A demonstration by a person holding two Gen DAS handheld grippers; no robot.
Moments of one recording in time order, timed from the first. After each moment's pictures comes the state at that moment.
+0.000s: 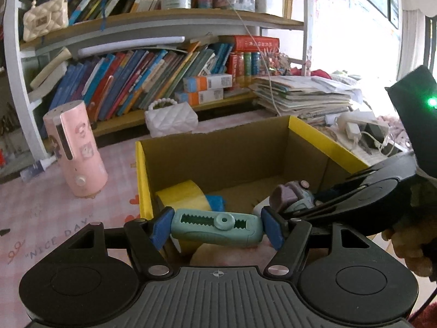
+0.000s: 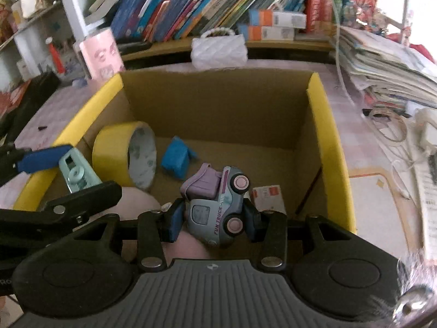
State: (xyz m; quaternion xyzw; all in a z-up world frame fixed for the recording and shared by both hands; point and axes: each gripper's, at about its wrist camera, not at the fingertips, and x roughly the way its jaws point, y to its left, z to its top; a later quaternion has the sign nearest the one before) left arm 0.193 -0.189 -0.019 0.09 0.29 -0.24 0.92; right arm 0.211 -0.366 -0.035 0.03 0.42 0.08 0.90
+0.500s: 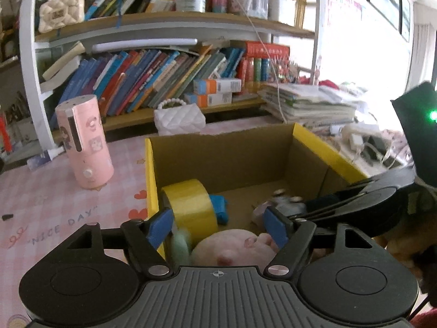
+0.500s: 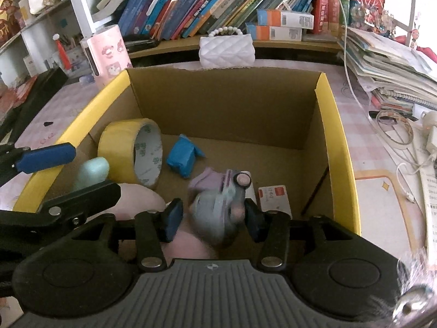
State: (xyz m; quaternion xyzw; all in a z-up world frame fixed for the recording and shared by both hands) left arm 0.181 -0.182 -0.011 0.05 0.29 -0.22 0.93; right arm 0.207 -0.367 -0.033 0.04 0.42 0.09 0.90
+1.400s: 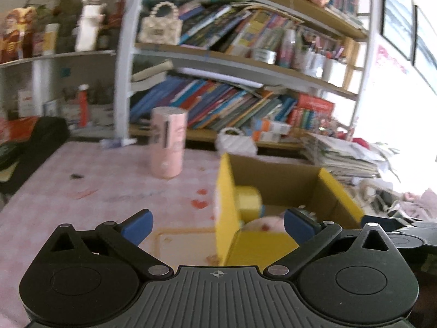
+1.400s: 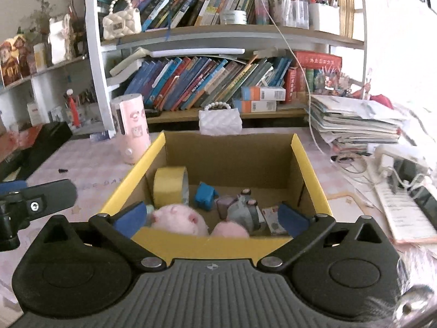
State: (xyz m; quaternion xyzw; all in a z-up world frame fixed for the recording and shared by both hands) left arm 0.079 -0.090 0.027 -0.05 0.24 -0.11 0.96; right arm 0.084 -0.303 0.017 0.02 0.27 0.01 0.96
